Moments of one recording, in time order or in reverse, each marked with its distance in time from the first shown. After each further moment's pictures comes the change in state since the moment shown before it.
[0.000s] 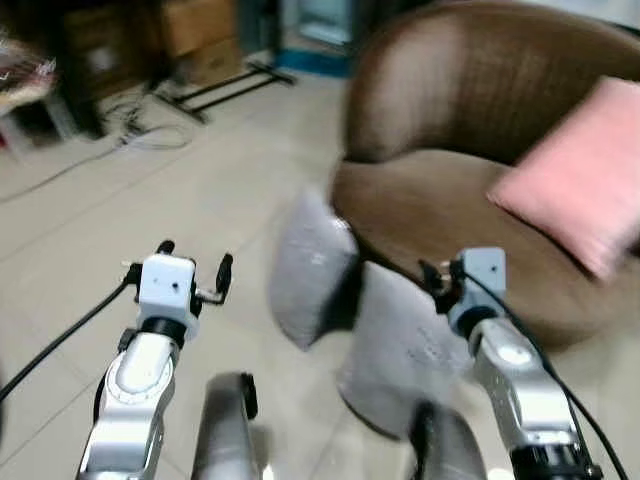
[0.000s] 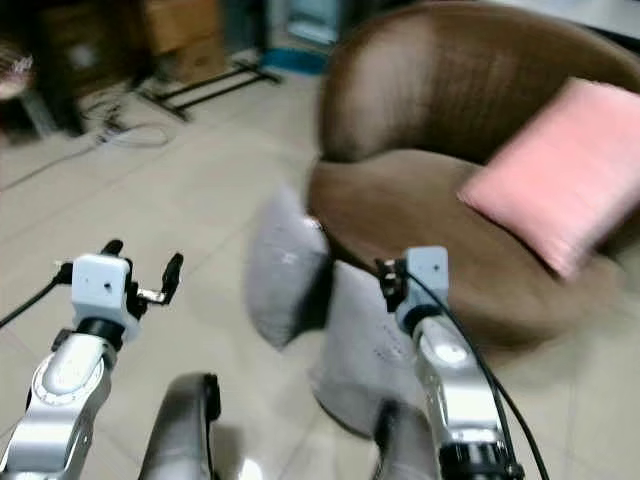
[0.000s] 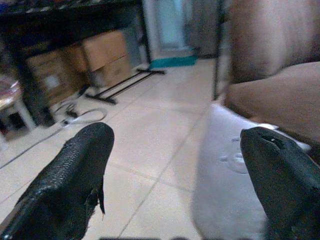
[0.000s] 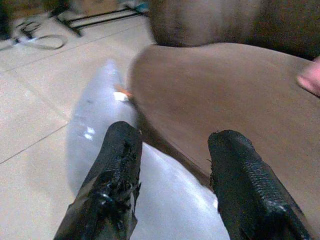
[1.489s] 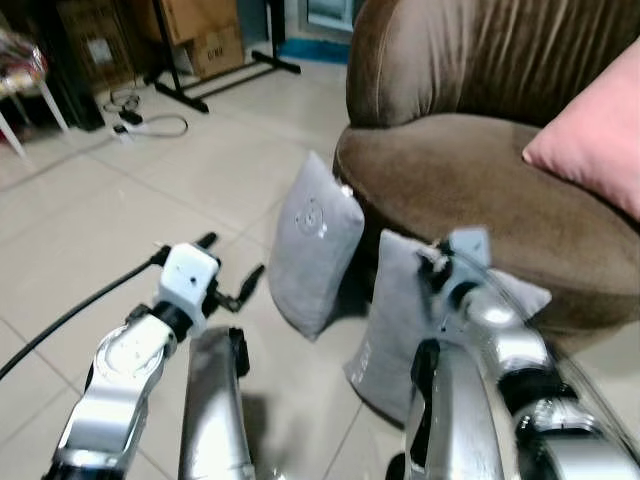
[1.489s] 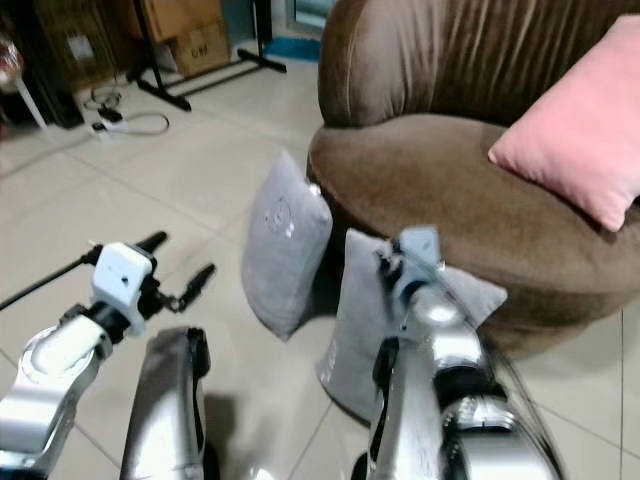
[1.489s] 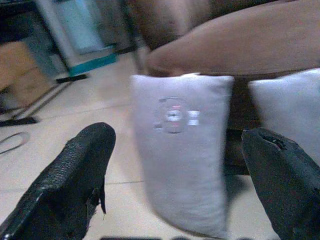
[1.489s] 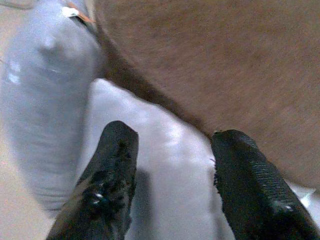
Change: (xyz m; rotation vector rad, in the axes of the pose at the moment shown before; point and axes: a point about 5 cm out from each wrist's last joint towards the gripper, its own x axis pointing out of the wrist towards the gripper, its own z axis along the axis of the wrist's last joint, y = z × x) left arm 0.005 -0.009 0.018 0.080 -0.025 -0.438; right arm 0.058 -0.032 0.003 -0.110 0.078 -0.030
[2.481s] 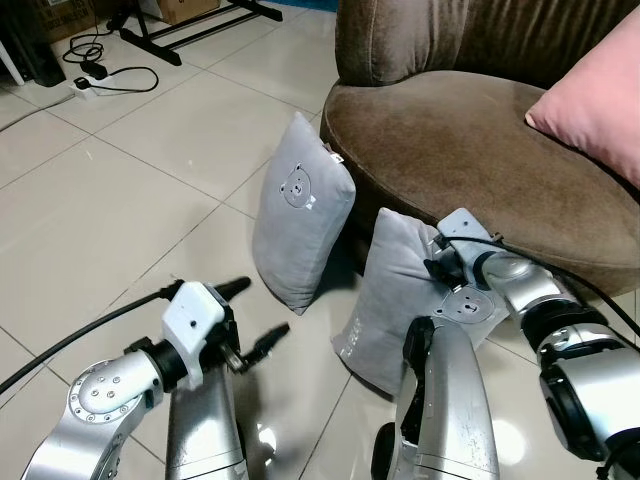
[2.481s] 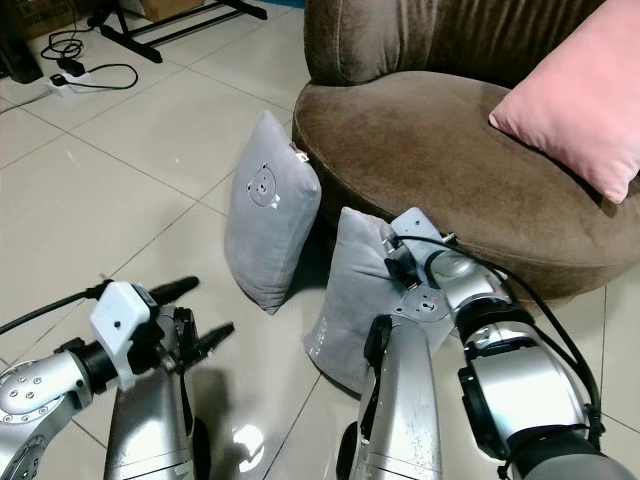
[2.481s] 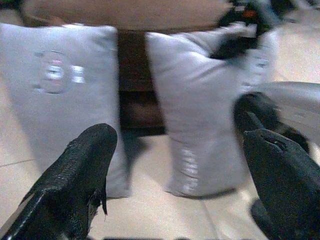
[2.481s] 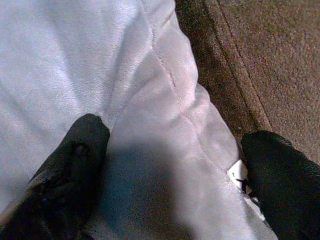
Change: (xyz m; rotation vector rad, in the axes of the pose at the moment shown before) left arm -0.037 -0.035 0.005 -0.091 0.087 -0.350; right arm 0.015 -0.023 0.020 -0.521 0.274 0.108
